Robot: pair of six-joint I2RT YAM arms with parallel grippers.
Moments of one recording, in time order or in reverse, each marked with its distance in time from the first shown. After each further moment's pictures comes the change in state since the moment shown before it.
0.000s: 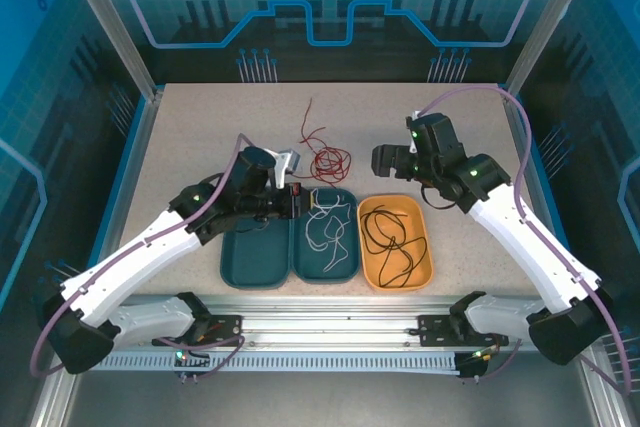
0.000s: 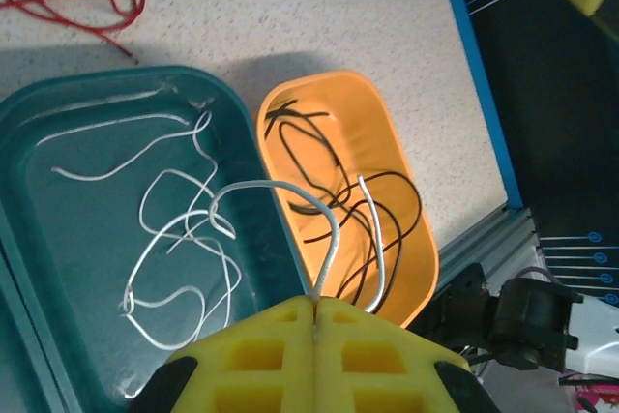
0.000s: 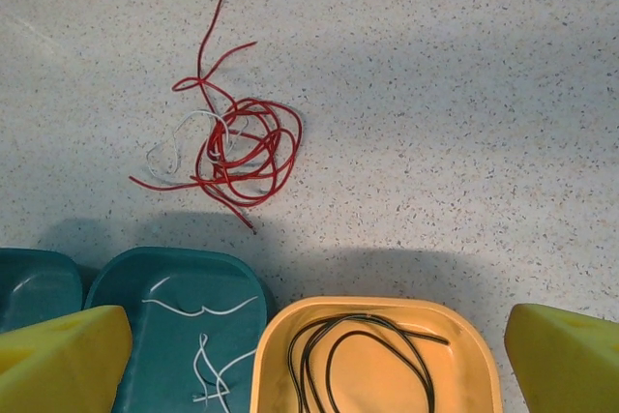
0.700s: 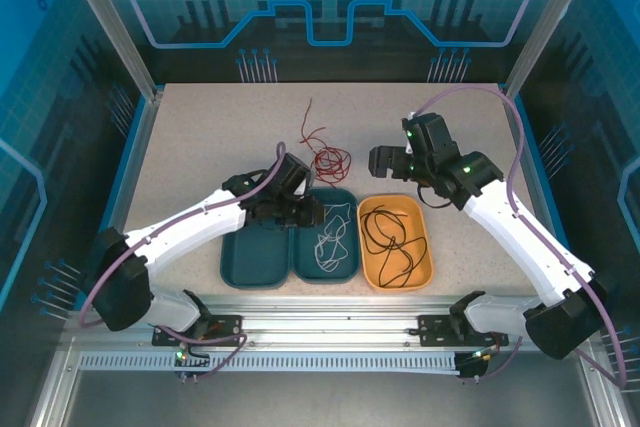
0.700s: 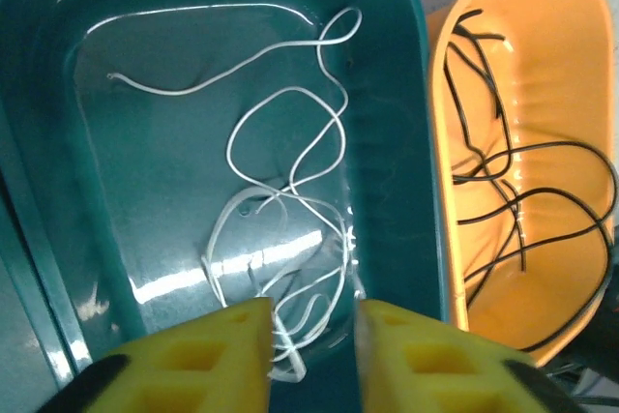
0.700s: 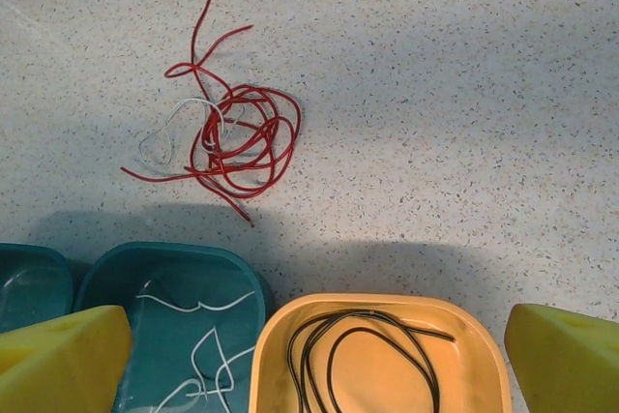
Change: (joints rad) left arm 0.000 0.291 -0.019 -0.016 -0.016 -0.023; right arm 0.000 0.027 -0.012 0.012 -0.008 0.005
